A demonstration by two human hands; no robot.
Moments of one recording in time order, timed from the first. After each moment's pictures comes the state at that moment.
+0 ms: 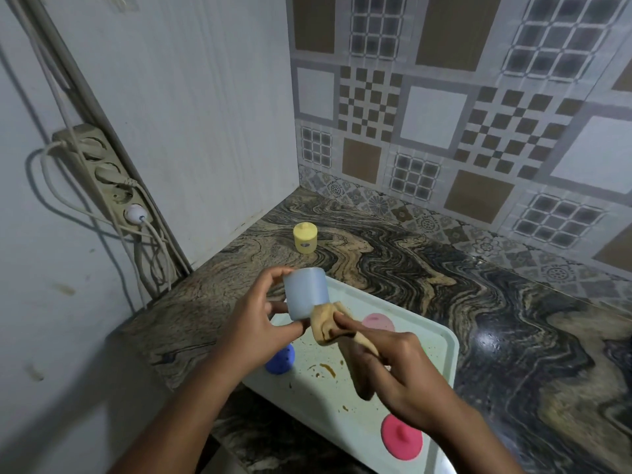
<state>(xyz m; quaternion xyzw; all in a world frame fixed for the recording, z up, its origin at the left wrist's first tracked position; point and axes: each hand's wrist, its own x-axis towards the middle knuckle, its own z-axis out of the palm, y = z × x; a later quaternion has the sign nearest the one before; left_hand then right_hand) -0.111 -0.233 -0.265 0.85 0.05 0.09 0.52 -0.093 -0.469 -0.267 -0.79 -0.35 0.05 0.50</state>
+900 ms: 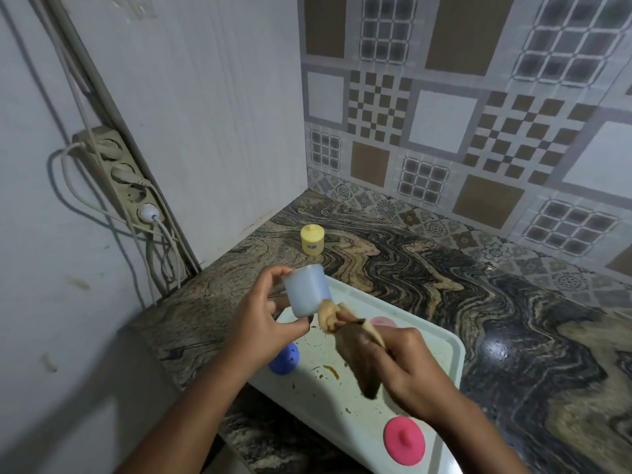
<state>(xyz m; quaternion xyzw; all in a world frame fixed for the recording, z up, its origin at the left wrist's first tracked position) -0.111 -0.237 -0.270 0.83 0.09 0.13 0.54 -0.083 -0.469 -0.269 -0.77 -0.34 0.07 0.53</state>
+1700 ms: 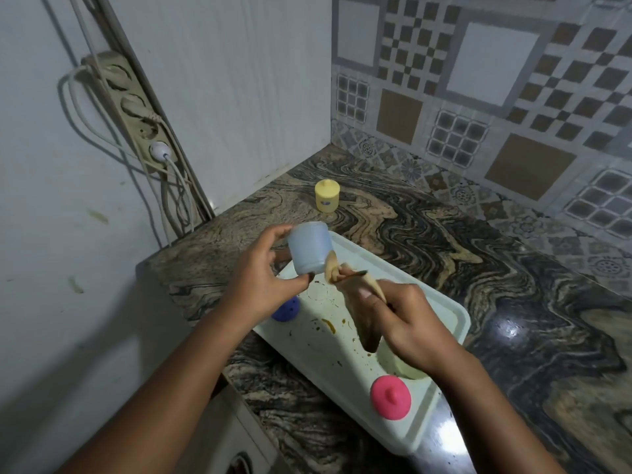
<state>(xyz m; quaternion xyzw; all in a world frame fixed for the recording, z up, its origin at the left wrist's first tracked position) -0.120 -0.258 -0.271 0.85 0.14 0.15 0.48 -0.061 -0.484 -0.282 -0.77 -0.35 0.13 0.52</state>
